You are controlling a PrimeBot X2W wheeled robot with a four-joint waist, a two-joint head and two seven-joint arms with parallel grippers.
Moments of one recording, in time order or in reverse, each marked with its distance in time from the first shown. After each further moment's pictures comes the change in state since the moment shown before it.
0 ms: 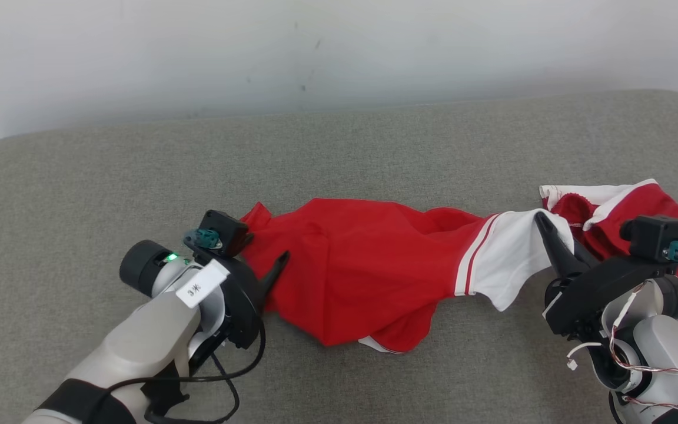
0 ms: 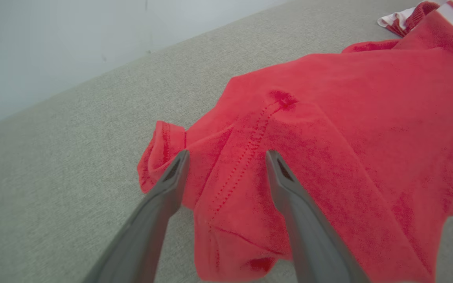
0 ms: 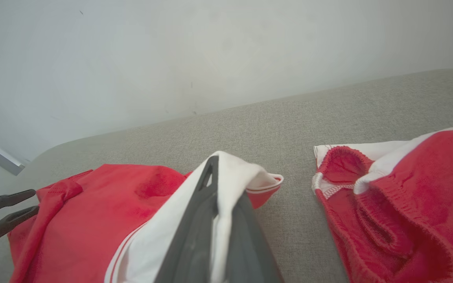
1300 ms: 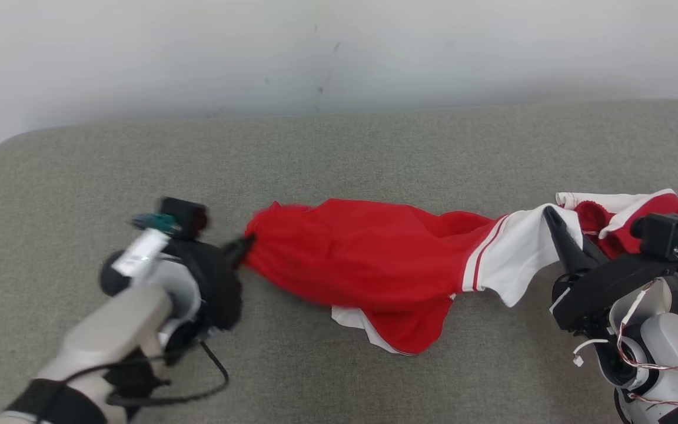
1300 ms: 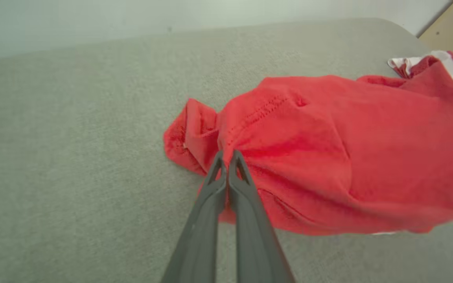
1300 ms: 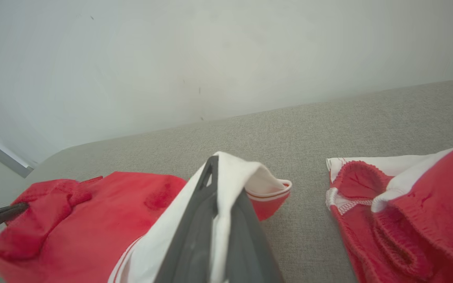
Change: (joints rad) left arm 0.002 0.064 0.003 -0.077 -0.252 0.000 0.080; right arm 0.002 -0.006 -0.014 -0.007 0.001 -0.001 -0.012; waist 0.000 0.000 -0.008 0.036
